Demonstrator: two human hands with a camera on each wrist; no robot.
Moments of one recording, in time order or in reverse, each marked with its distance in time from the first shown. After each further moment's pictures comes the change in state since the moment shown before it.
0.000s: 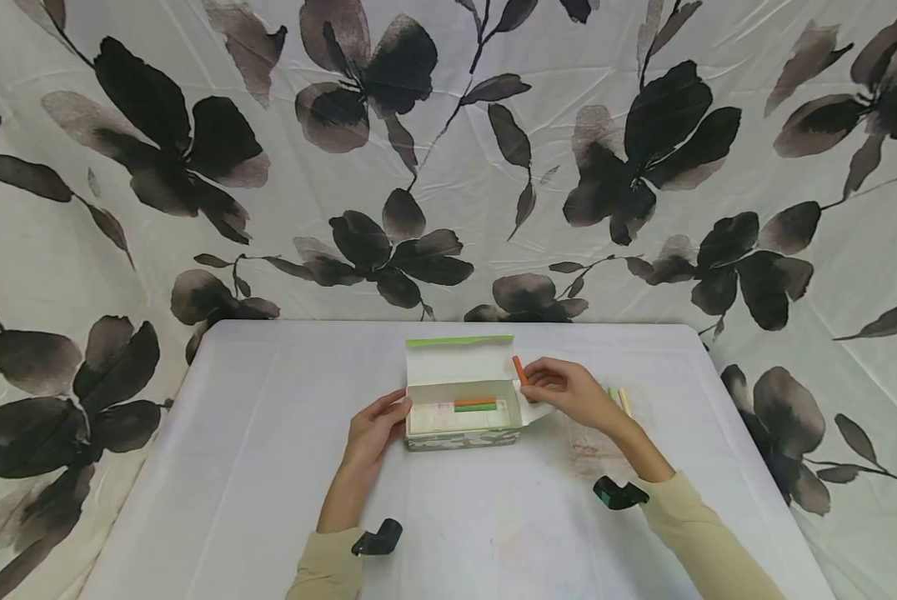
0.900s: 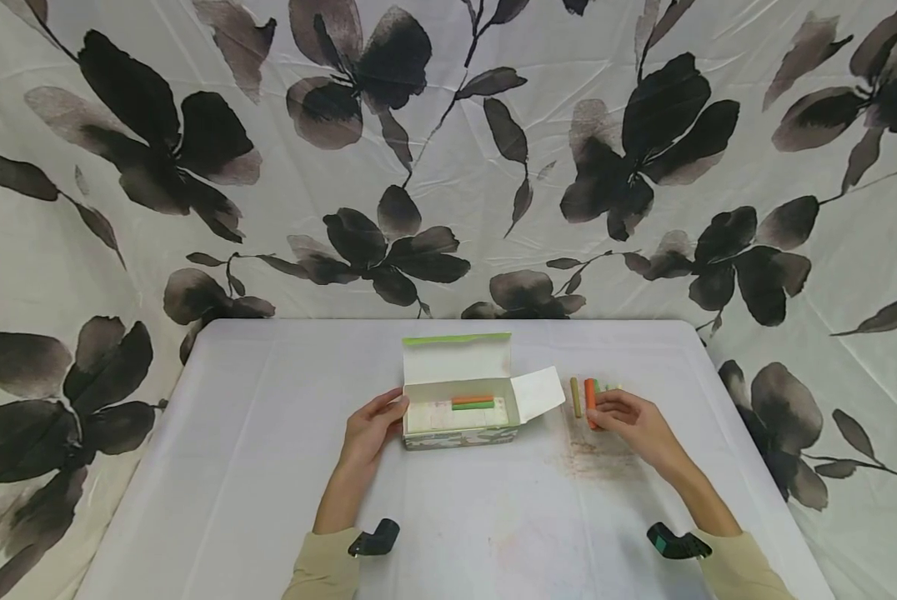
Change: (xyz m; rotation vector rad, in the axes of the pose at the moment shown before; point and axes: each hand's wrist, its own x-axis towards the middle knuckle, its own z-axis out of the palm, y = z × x) left_hand -0.004 0.003 0.002 -0.016 -0.008 -0.006; right_hand -0.090 0.050 -0.033 0.029 0.253 0.320
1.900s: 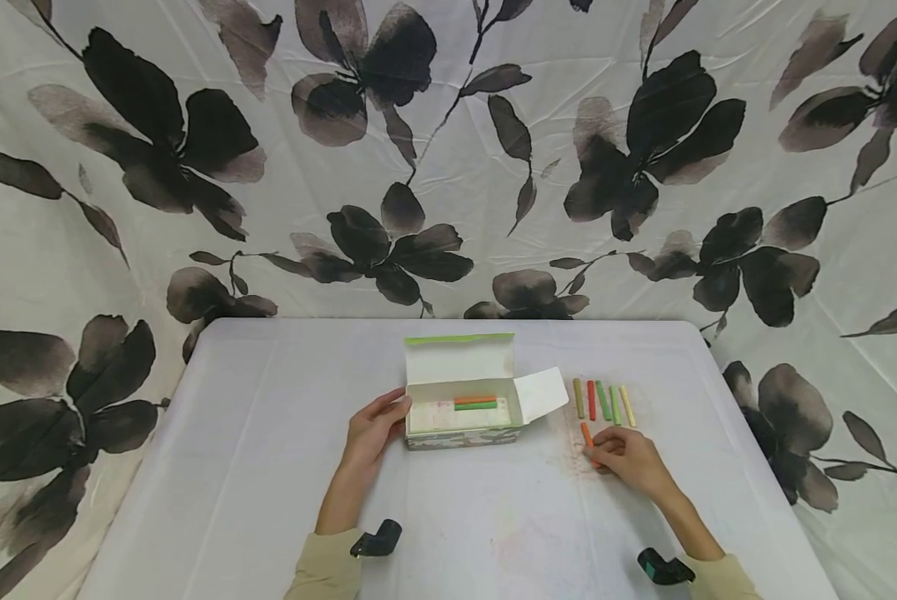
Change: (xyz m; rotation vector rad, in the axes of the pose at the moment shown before) left_hand 0.002 -0.005 -0.001 -0.018 0.008 0.018; right_hand -0.016 0.032 0.032 -0.199 0.015 0.094
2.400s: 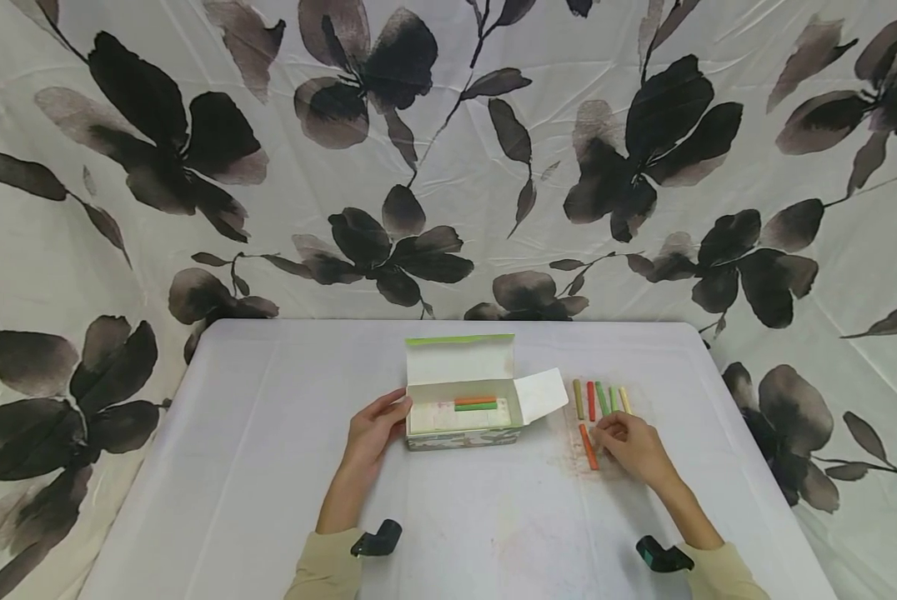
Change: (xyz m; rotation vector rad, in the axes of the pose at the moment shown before) left_hand -0.001 0.000 0.000 0.005 0.002 0.005; right_hand 0.008 -0.015 -0.011 -0.122 0.087 -0.046
